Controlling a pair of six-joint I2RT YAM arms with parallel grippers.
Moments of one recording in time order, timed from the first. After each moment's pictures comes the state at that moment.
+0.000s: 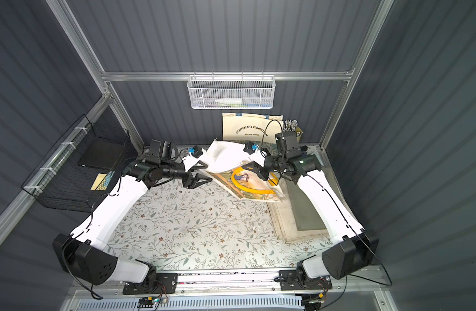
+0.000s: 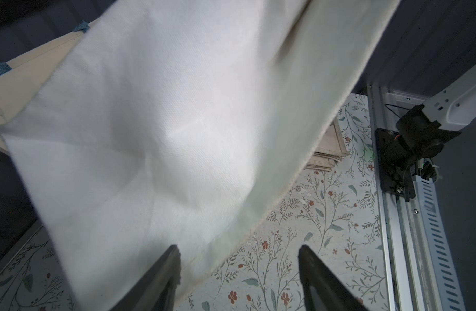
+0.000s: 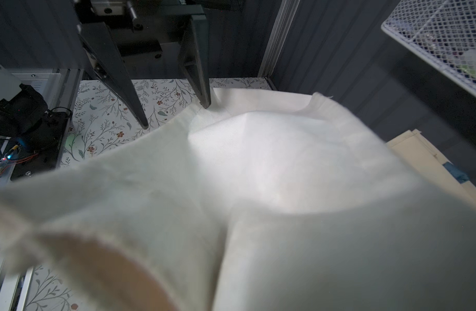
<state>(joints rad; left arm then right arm) -0.37 1.43 1.46 -0.75 0.70 0.56 0.39 1.44 1.53 -0.75 -0.74 -0.73</state>
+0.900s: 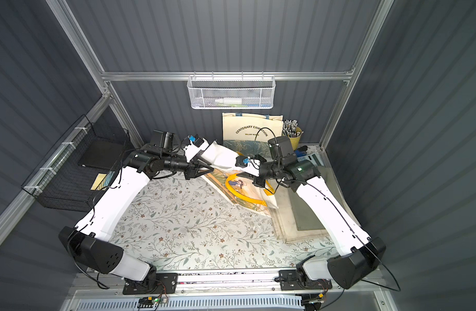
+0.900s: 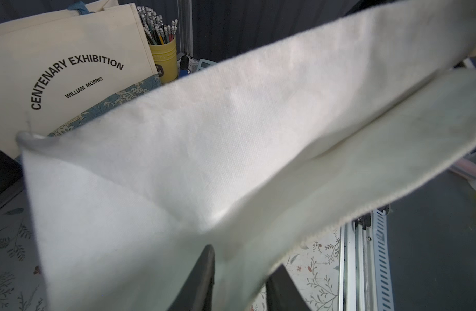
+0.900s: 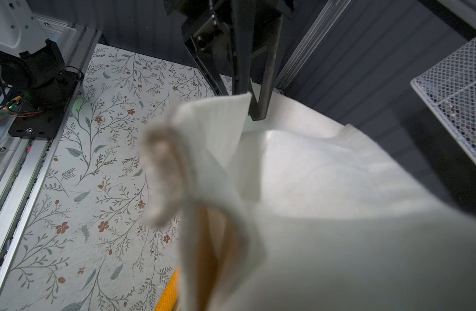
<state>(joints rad) -0.35 1.53 1.67 -0.88 0.77 0.34 0.50 1.37 1.50 -0.77 -0.65 -0.89</state>
